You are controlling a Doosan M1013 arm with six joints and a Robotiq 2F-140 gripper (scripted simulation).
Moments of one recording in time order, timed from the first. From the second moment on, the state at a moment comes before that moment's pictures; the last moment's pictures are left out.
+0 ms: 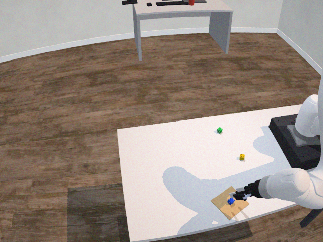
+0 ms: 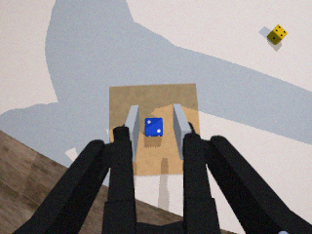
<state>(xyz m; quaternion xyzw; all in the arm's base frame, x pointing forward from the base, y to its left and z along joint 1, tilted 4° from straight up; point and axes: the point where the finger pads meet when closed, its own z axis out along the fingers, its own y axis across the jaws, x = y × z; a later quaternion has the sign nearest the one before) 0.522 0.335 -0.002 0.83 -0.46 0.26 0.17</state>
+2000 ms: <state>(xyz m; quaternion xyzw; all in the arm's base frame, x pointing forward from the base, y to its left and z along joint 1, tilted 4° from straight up) 0.520 0.339 -0.040 0.80 -0.44 0.35 0.22</state>
